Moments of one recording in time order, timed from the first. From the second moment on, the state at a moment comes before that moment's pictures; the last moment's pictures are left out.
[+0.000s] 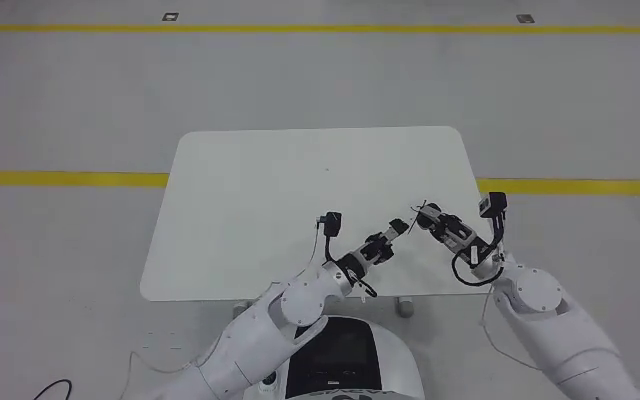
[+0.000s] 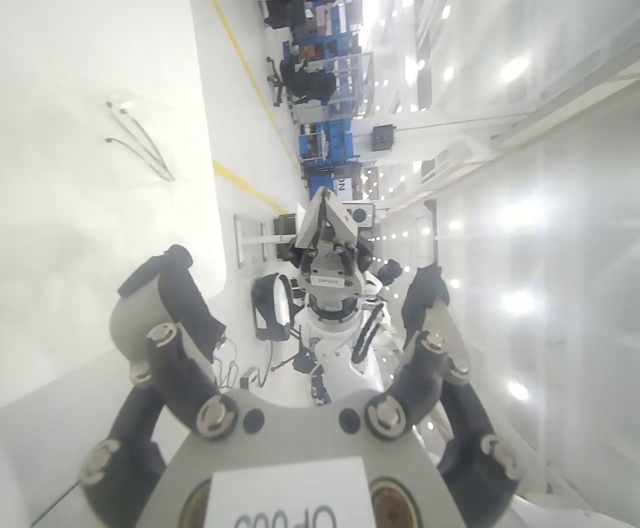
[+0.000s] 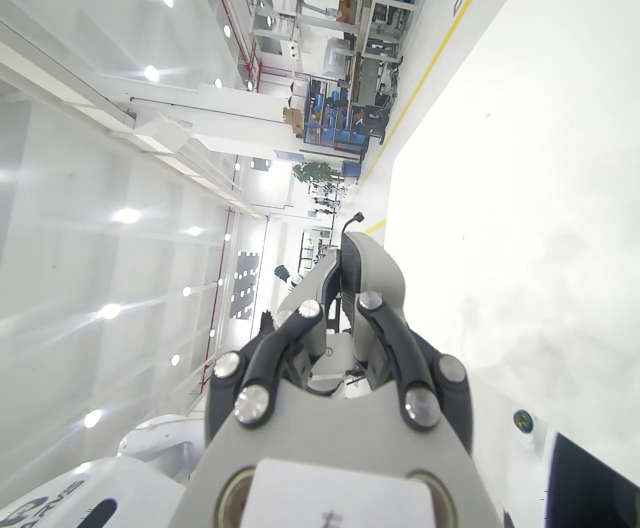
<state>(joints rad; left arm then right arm) 1.30 -1.34 -0.67 -1.55 -0.18 -0.15 -0.04 -1.60 -0.86 1.28 -1.62 0.56 -0.34 0.45</state>
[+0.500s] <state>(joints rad) 1.26 -1.37 -0.62 -1.44 -0.19 -0.27 0.02 -1.60 -0.92 1.27 -1.60 0.63 -0.34 0.47</state>
